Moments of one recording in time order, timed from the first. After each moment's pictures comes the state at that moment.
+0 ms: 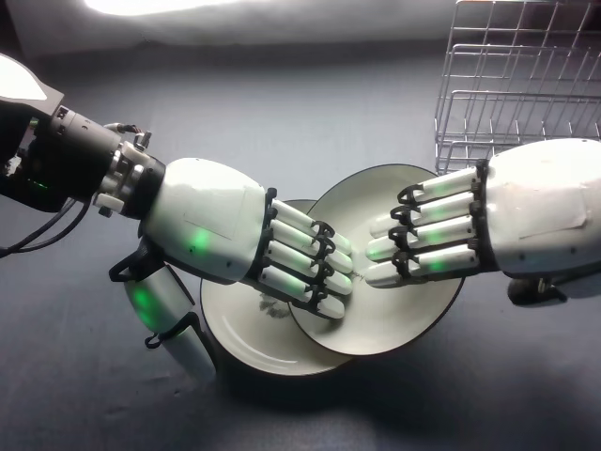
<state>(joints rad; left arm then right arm) 0.39 -1.38 1.77 1.84 -1.15 -0.14 -0.50 -1.03 1.23 -1.22 0.75 -0.24</state>
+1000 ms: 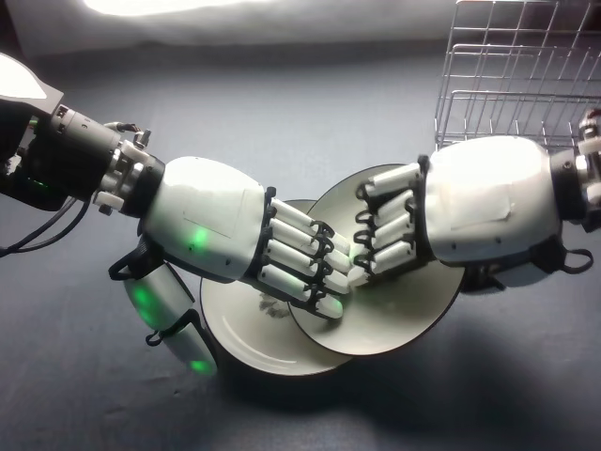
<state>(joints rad) 0.39 -1.38 1.78 1.84 -1.16 -0.15 -0.47 -1.17 1.31 -1.20 0.68 -0.24</state>
